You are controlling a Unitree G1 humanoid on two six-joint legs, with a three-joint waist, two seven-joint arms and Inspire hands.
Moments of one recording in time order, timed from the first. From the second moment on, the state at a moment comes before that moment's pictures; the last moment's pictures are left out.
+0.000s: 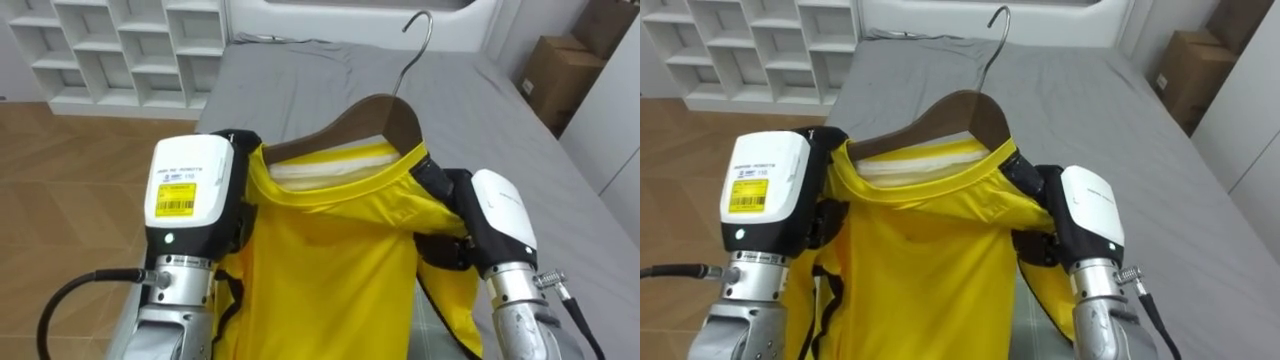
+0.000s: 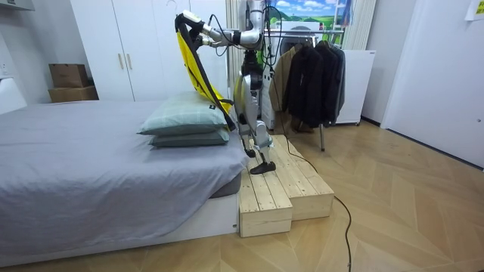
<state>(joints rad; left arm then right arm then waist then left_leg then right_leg) -0.06 0.28 -0.26 -0.17 1.07 0.15 0.38 -0.13 -0.30 0.23 0.16 -0.60 0.02 -0.29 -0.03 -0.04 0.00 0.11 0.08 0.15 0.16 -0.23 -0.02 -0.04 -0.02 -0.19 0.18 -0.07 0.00</state>
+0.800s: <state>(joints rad) -0.06 0.30 -0.27 -0.17 1.08 0.16 0.39 -0.13 -0.31 0.24 0.15 -0.58 0.04 -0.27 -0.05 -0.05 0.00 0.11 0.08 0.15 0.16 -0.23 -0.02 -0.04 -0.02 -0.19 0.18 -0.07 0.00</state>
